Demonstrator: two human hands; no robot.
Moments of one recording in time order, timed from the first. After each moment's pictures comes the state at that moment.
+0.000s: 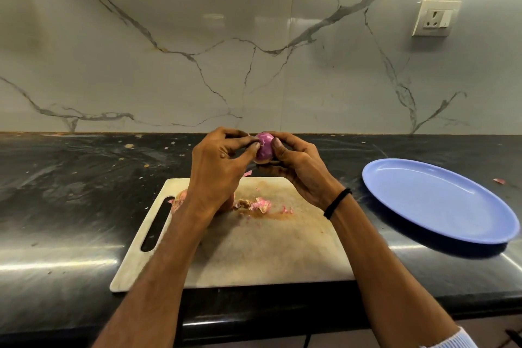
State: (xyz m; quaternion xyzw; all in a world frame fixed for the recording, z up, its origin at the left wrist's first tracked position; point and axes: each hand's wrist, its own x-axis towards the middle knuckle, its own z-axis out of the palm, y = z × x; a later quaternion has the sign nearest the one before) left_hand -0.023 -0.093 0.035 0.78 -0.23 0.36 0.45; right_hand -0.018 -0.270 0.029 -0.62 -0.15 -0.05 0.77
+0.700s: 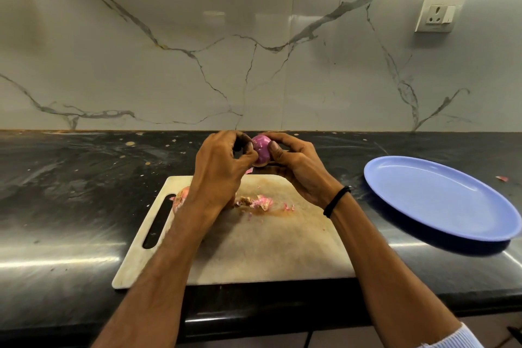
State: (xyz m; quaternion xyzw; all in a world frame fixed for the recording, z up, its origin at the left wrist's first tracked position) left_hand -0.021 -0.094 0.031 0.83 -0.21 0.33 0.39; right_hand -0.019 -0.265 0.027 -0.66 -0.16 -0.04 0.73
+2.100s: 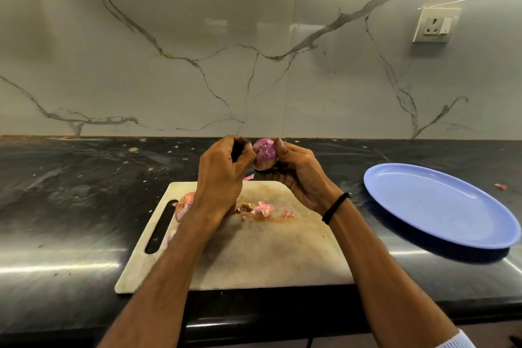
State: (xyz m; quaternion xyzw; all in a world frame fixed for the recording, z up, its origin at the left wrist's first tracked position) left_hand -0.019 -0.094 0.028 0.80 -0.19 0.32 0.47; right_hand -0.025 -0.261 0.033 -0.60 -0.14 0.00 0.79
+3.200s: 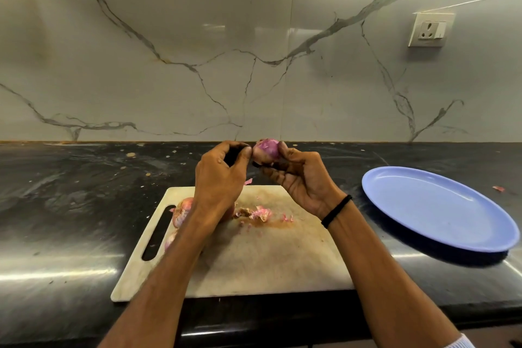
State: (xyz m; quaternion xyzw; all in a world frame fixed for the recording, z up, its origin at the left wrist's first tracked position) left_hand -0.017 -0.098 0.030 0.78 -0.14 0.27 0.55; right_hand -0.029 -0.265 0.039 -0.48 -0.09 0.03 0.87
